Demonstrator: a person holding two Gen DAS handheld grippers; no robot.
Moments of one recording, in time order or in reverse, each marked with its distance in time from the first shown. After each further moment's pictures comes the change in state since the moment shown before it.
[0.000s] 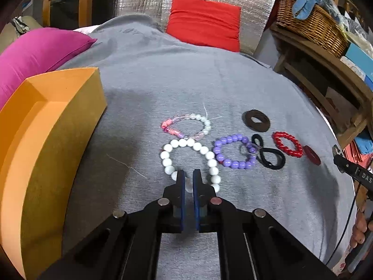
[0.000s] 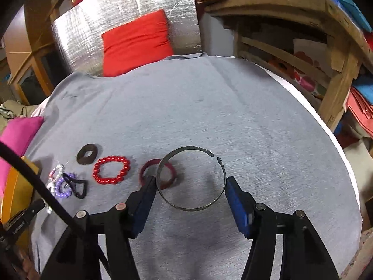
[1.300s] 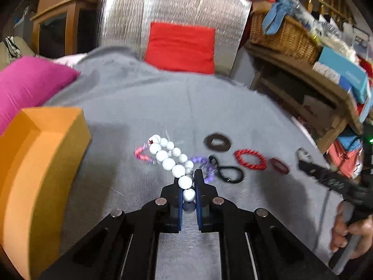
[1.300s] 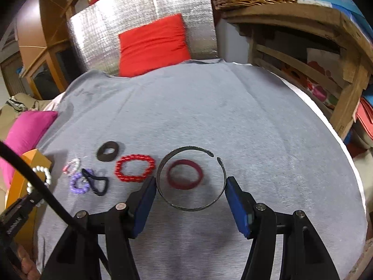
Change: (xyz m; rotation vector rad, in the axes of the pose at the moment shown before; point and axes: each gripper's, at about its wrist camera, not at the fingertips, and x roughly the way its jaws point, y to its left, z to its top) left arm -0.057 -0.033 0.001 0.075 -0.177 -0.100; right arm -0.011 0.023 -0.005 -0.052 -0.042 0.070
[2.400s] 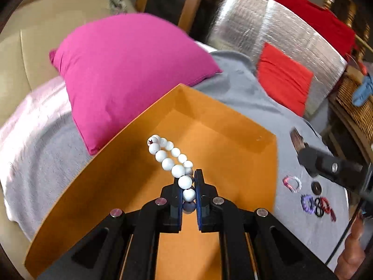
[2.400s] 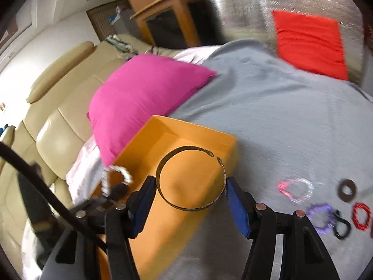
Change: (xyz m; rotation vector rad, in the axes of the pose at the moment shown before) left arm -0.063 0.244 -0.011 -0.446 0.017 0.292; right arm 0.010 0.360 0.012 -0.365 0.208 0.539
